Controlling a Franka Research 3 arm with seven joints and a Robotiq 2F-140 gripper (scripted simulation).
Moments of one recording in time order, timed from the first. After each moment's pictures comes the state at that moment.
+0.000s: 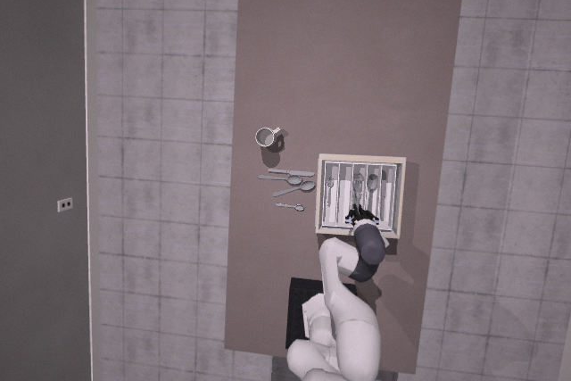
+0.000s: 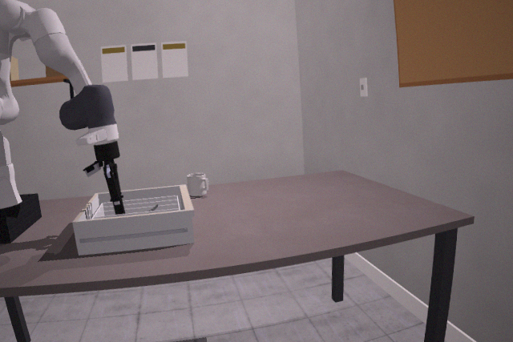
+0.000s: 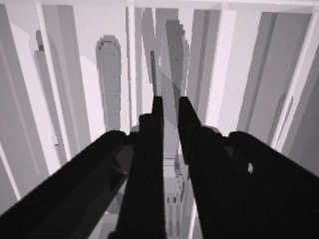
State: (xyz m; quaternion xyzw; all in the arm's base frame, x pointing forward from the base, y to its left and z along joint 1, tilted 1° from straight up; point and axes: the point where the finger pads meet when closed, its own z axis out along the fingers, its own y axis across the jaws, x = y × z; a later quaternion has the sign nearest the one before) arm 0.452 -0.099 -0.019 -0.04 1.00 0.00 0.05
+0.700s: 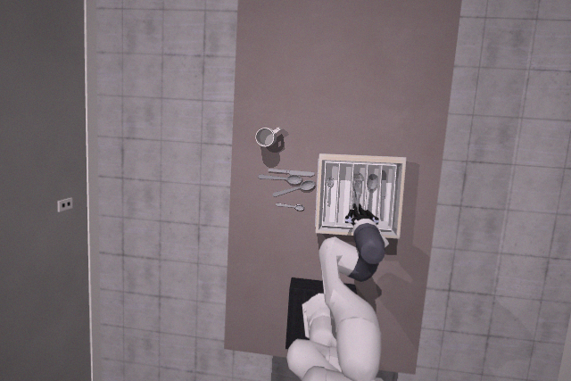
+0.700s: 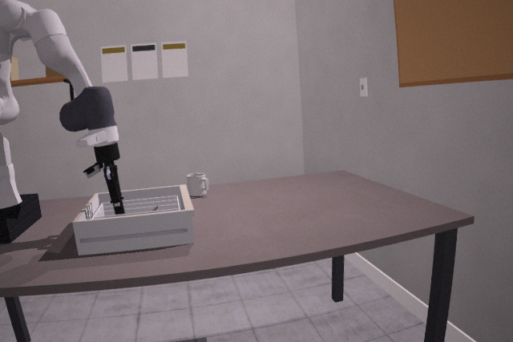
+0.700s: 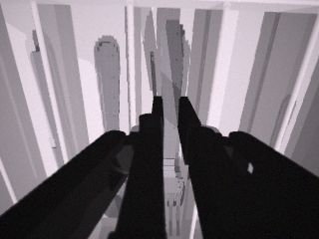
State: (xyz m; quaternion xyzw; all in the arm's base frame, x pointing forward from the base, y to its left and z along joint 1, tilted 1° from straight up) arm 0.451 -0.099 -0.024 -0.04 1.00 0.00 0.05
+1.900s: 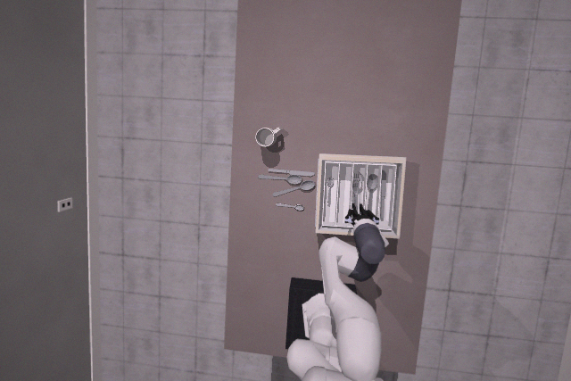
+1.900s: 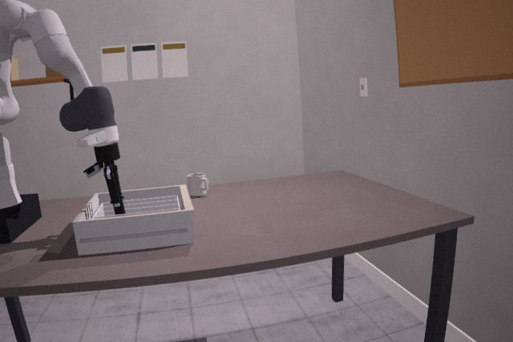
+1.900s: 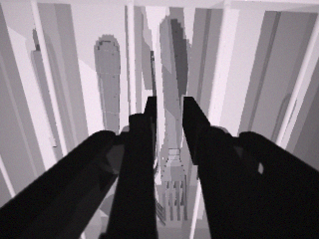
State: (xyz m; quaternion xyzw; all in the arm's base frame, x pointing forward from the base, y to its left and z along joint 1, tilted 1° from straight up) arm 0.452 -0.099 -0.024 -0.04 1.00 0.00 0.05
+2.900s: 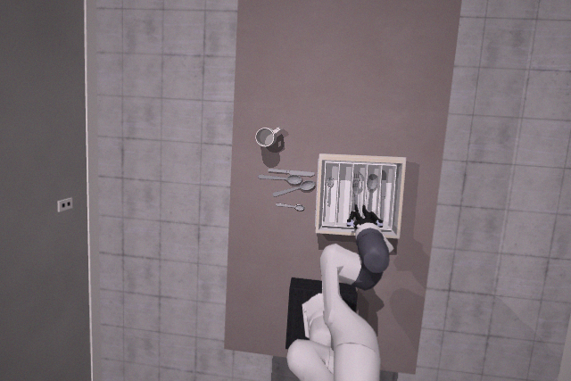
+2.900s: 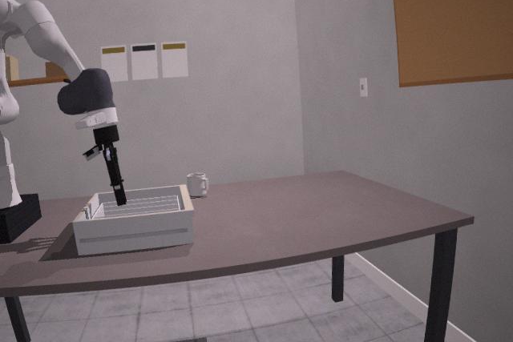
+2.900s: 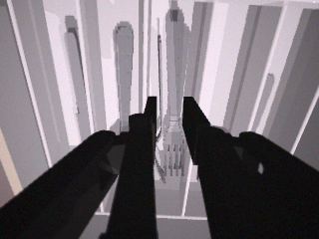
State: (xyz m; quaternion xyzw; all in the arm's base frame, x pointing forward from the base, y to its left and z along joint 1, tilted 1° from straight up) arm 0.460 -0.102 0.032 -0.05 1.00 0.00 0.06
